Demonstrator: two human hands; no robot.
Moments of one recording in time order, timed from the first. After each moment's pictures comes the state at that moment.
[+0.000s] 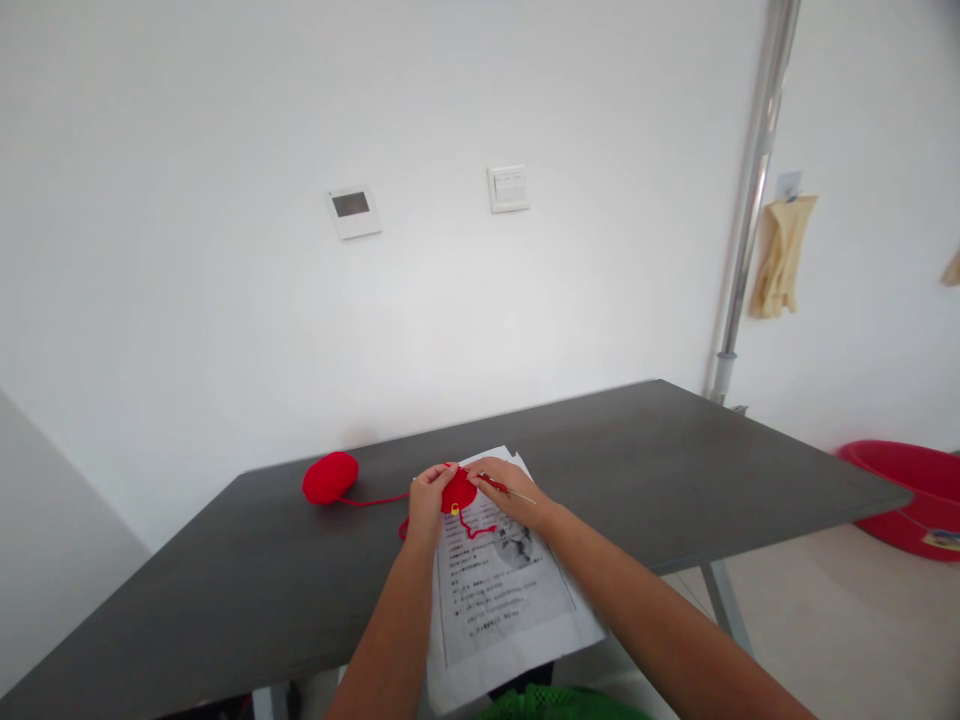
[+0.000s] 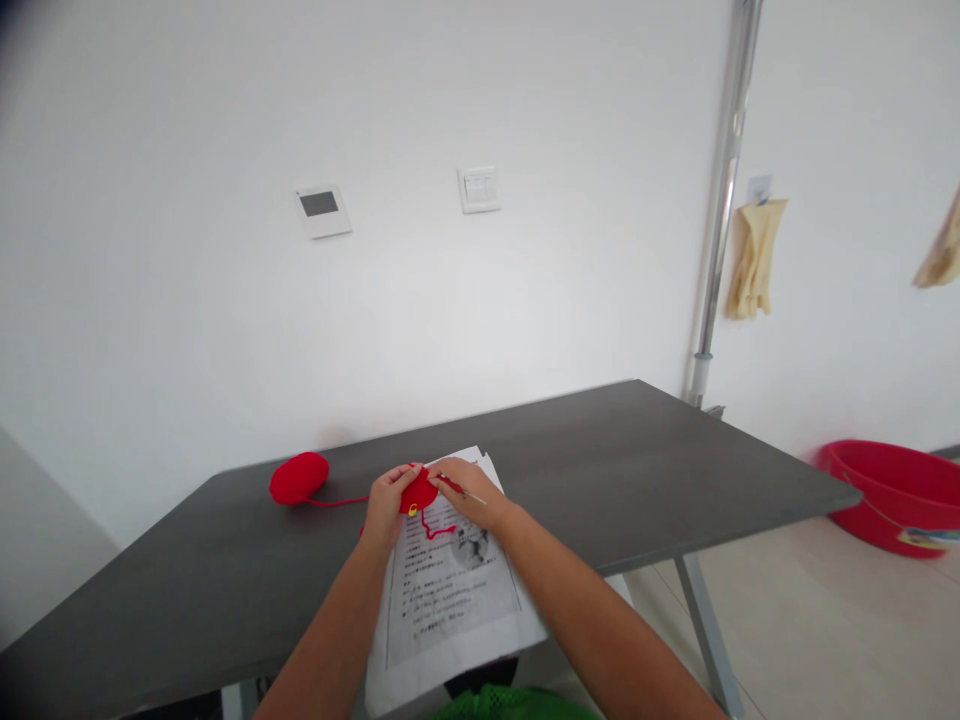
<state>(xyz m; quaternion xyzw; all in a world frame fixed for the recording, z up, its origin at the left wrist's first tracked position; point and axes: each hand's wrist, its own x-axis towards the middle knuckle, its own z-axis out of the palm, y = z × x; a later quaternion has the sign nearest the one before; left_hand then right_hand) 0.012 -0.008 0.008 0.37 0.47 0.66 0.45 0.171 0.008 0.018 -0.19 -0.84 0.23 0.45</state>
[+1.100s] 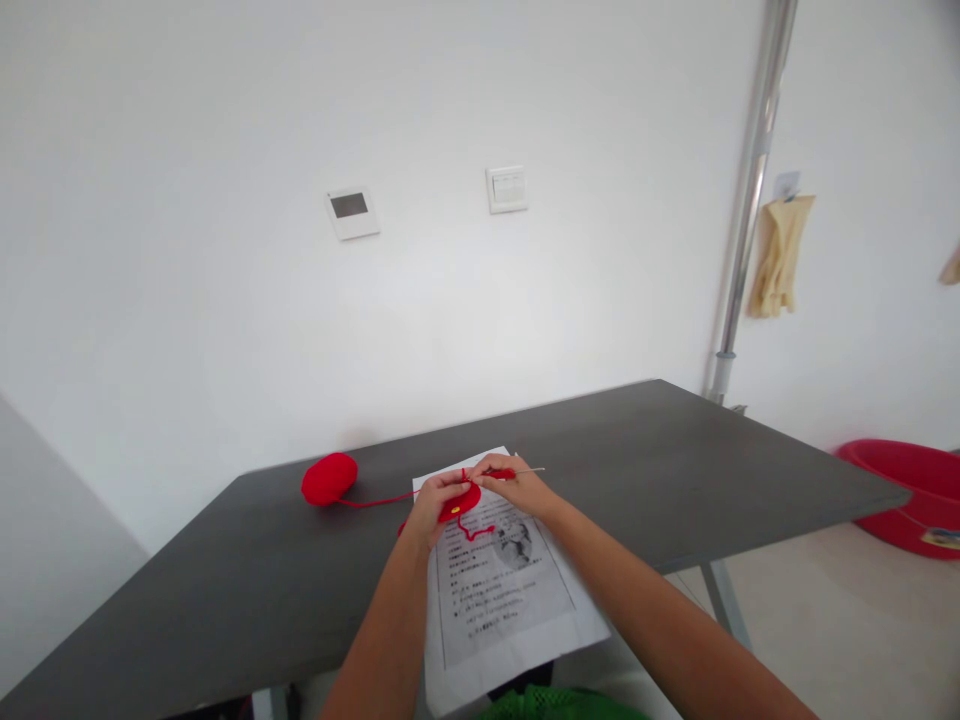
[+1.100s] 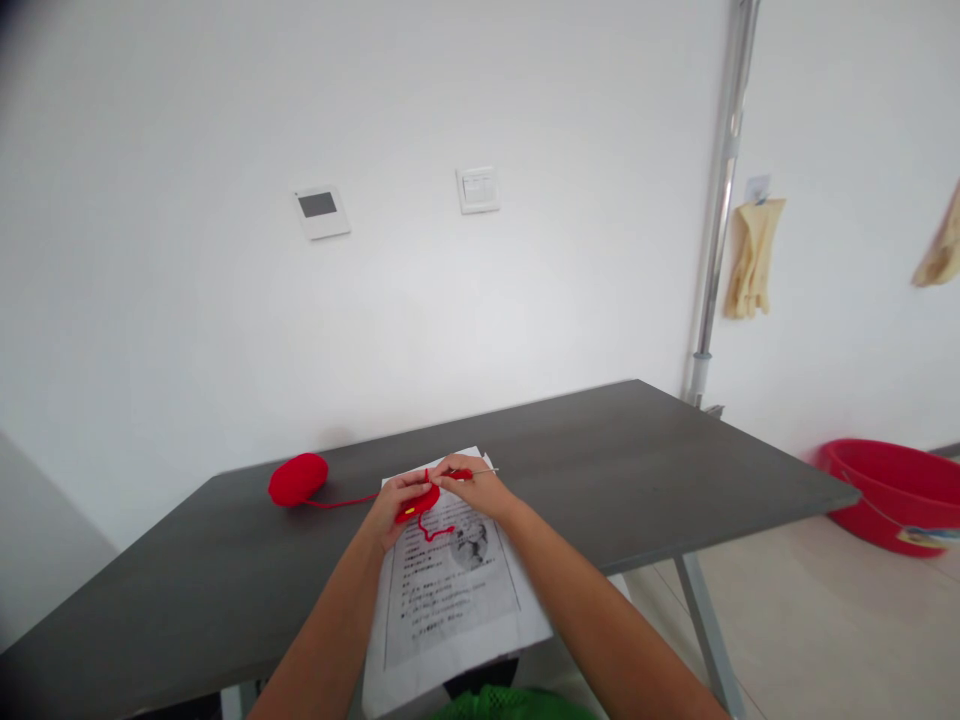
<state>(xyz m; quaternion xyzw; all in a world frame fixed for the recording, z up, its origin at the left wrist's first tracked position) 0.012 -0.022 0.021 0.43 0.41 0.54 0.60 0.173 0.018 0.016 -0.18 -0.75 0.41 0.49</state>
